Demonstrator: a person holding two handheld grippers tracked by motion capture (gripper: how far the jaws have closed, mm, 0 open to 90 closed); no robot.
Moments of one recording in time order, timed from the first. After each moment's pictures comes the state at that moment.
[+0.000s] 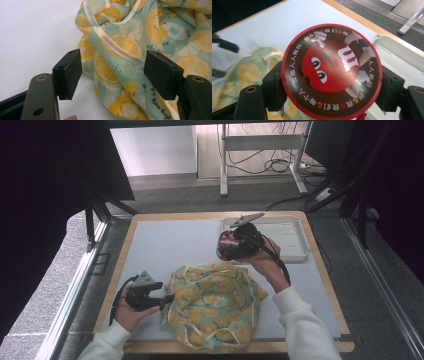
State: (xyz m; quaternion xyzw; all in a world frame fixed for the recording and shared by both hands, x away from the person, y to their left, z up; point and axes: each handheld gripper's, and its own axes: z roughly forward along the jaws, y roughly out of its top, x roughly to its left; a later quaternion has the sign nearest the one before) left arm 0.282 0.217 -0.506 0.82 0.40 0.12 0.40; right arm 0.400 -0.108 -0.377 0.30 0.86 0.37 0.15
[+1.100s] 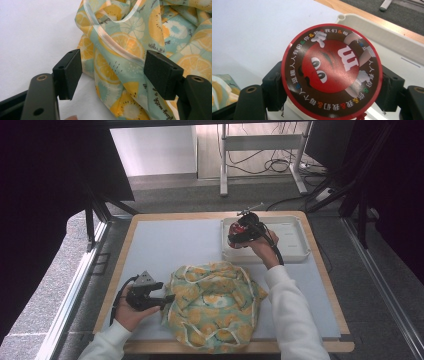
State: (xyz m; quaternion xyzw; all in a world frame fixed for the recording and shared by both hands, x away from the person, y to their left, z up) left arm 0.284 0.217 -0.509 0.82 0.40 0.12 0.39; right arm 0.496 -0.125 -0.432 0.40 0.84 0.32 0.16
